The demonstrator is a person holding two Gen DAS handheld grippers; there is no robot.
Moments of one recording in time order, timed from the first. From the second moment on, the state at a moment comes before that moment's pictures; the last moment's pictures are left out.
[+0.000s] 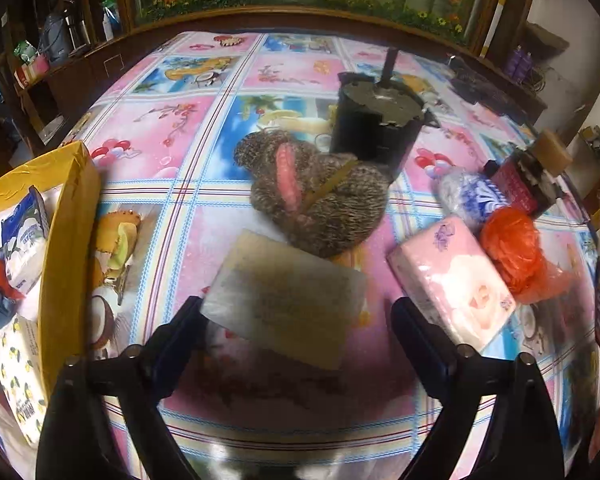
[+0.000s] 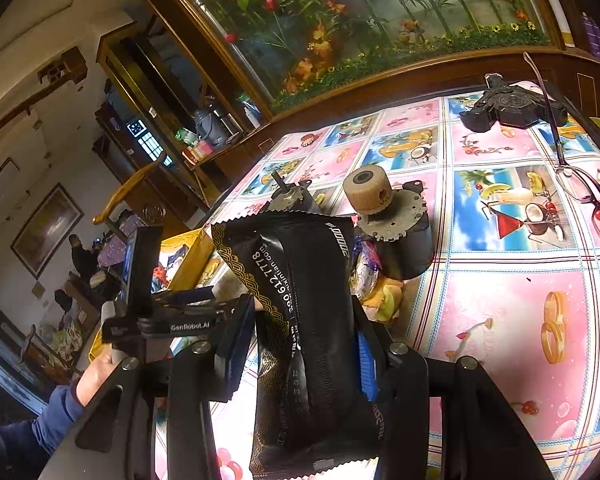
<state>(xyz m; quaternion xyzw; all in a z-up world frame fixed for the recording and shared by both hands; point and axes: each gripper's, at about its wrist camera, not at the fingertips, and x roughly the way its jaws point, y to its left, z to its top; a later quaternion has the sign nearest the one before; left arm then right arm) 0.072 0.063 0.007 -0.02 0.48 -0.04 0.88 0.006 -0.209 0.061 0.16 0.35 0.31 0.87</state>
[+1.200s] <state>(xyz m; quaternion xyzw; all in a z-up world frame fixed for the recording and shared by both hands) -0.012 0.044 0.071 -0.02 0.39 -0.09 0.92 0.008 -0.201 0.054 0.15 0.36 0.30 0.87</state>
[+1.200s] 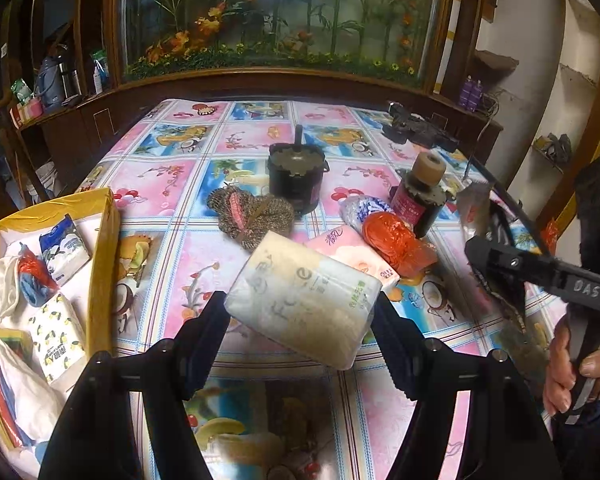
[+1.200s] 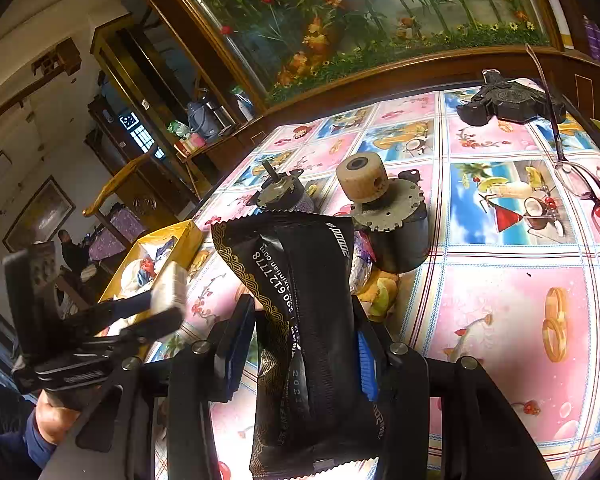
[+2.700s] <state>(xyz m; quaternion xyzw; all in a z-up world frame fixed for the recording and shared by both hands) 0.009 0.351 0.056 -0.15 0.41 0.06 0.90 0.090 0.192 0.073 0.11 0.46 0.36 0.80</state>
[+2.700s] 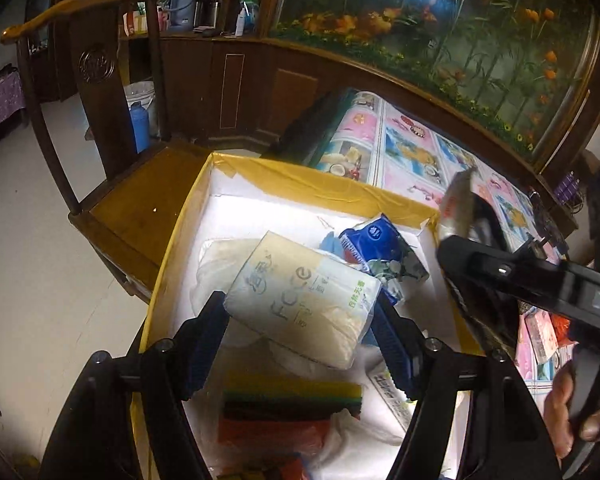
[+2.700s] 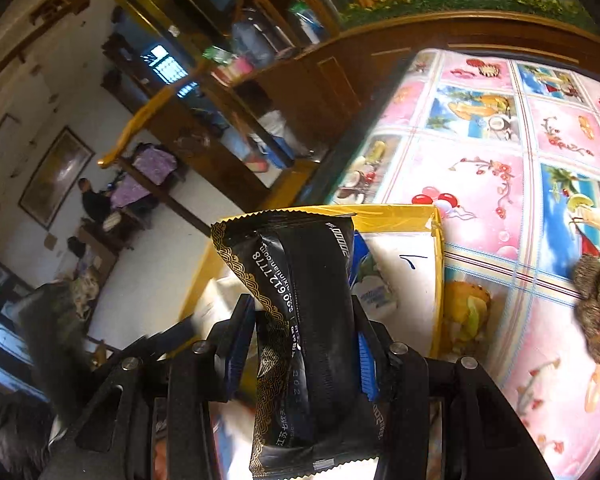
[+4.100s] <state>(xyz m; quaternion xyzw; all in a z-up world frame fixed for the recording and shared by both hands) -0.042 0.095 0.062 -0.13 0.40 -0.12 0.90 0.025 -0.121 0.069 0.07 0.35 0.26 0.90</state>
